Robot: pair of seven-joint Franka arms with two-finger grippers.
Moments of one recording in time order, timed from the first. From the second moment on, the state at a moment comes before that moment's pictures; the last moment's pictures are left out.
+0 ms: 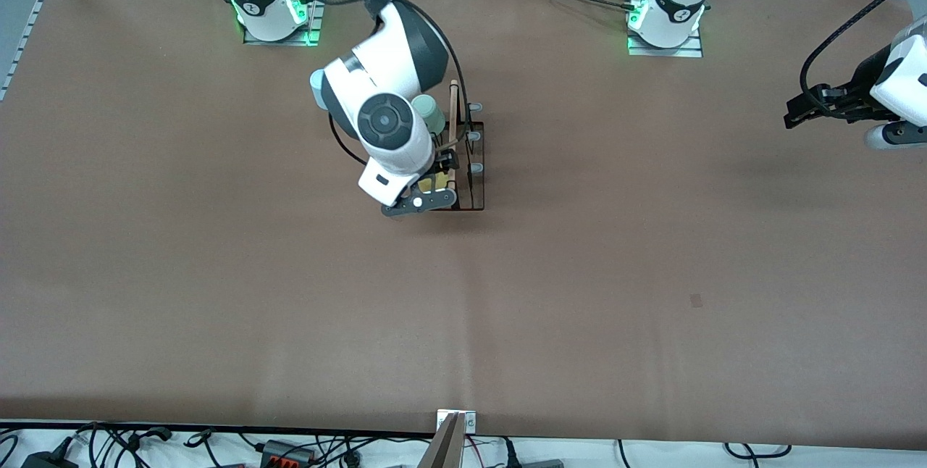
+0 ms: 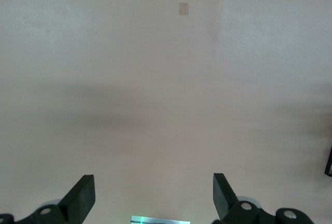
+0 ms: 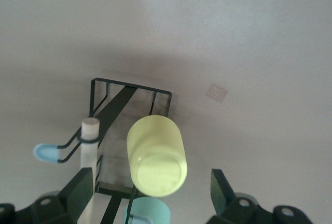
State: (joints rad) left arm 0.04 -0.03 -0.01 -1.69 0.01 1.55 -0.08; right arm 0.70 0.60 -0.07 -1.34 0.17 1.81 0.40
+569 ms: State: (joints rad) left arm 0.04 -0.03 -0.01 -1.69 0.01 1.55 -0.08; right arm 0.69 0.49 -0.31 -1.33 0.13 1.78 0.35
